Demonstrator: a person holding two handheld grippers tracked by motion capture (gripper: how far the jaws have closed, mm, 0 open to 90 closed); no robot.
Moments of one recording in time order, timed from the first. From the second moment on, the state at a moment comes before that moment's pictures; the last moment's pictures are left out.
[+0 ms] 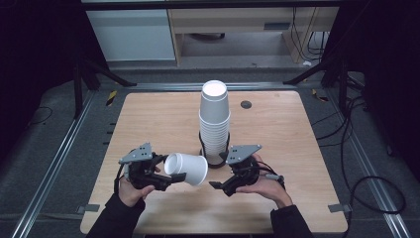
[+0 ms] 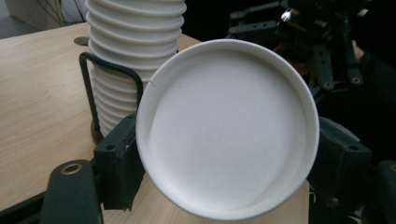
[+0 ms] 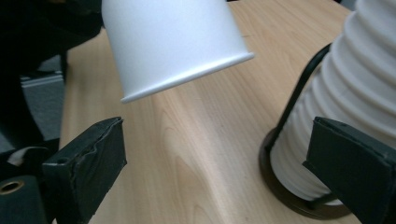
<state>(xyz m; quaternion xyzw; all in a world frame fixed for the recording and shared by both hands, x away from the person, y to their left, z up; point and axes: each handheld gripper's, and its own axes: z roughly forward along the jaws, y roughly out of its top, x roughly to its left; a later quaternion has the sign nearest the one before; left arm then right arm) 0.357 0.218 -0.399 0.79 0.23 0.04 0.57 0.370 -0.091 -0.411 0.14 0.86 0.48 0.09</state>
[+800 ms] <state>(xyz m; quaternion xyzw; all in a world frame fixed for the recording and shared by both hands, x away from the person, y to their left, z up) 0.347 0.196 -0.402 0.79 0.17 0.00 0.58 0.365 -0.072 -0.425 0.10 0.86 0.50 -0.01</state>
